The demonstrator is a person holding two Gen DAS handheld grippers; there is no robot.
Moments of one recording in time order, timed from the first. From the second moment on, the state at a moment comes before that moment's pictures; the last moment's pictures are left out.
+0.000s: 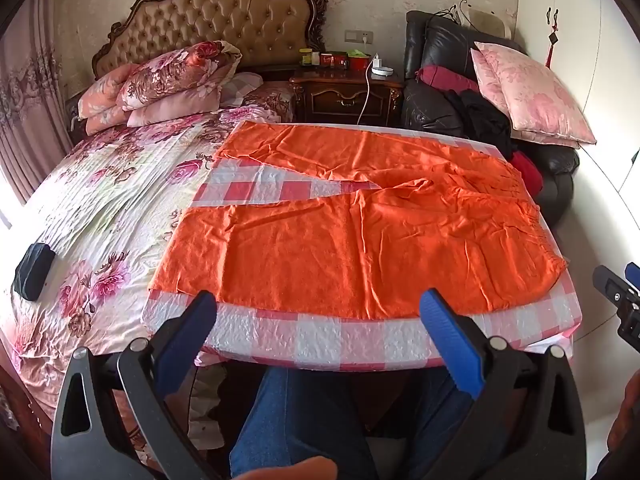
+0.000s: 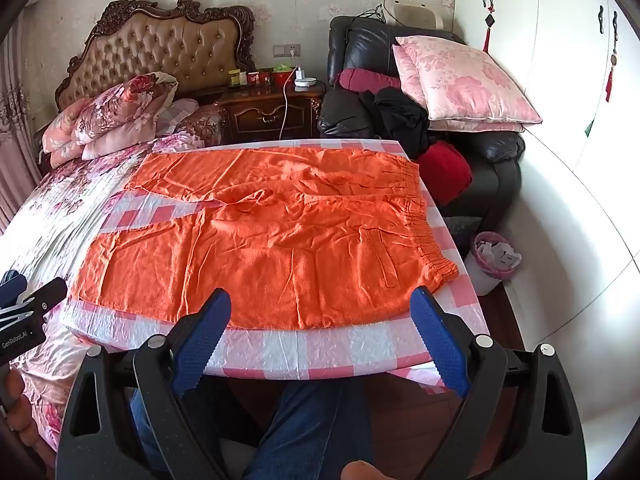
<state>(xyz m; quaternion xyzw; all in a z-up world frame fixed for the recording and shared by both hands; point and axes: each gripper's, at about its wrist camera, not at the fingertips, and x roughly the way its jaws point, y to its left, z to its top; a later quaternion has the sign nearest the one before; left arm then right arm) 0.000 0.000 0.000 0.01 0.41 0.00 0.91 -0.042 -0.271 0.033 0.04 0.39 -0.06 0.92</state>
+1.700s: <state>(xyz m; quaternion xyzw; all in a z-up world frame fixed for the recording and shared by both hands) -0.001 0.000 -0.003 0.00 0.41 -0.01 0.91 -0.044 -0.271 0.030 0.04 0.39 -0.06 0.92</state>
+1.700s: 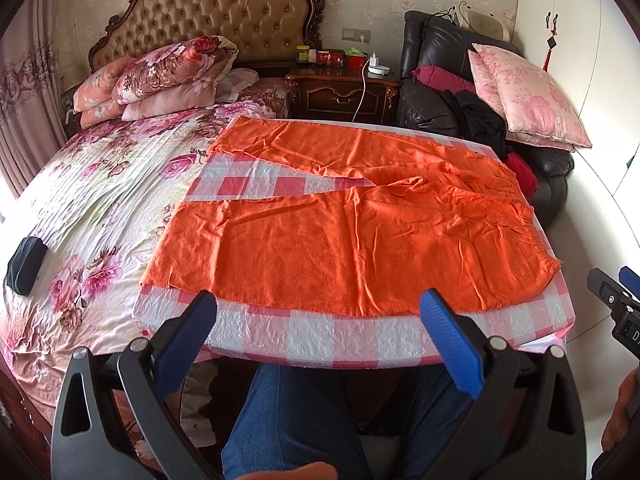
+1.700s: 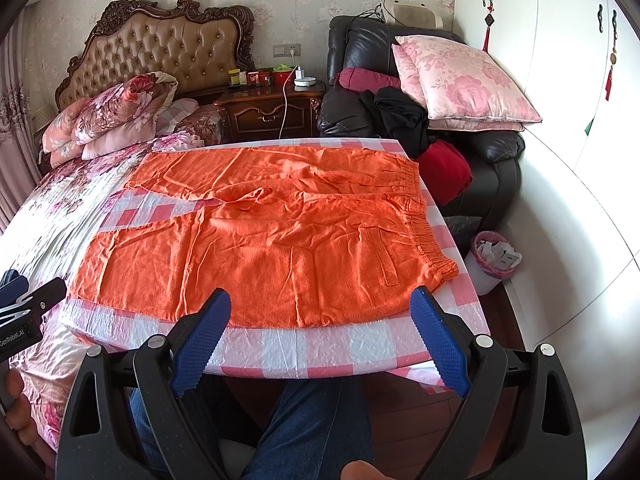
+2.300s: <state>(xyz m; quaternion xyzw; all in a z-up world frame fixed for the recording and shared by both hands) -0.002 0.000 -0.002 0.00 0.41 -0.01 0.91 -0.044 -0.271 0.029 0.04 0.39 -0.06 0.92</state>
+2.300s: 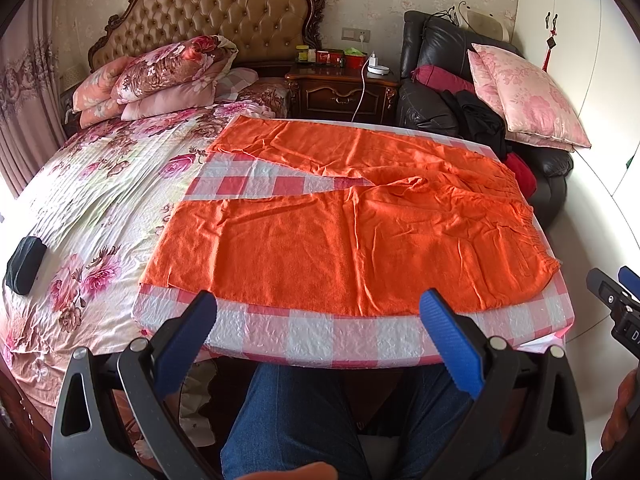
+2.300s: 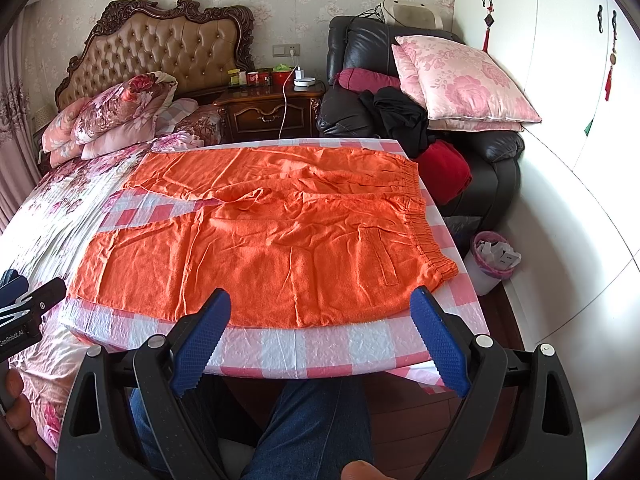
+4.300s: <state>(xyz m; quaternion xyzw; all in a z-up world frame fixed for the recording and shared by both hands) 0.090 0.163 -0.112 -0.14 0.51 0.03 0.85 0.449 -0.487 -0.151 -0.04 0.58 0.02 0.82</state>
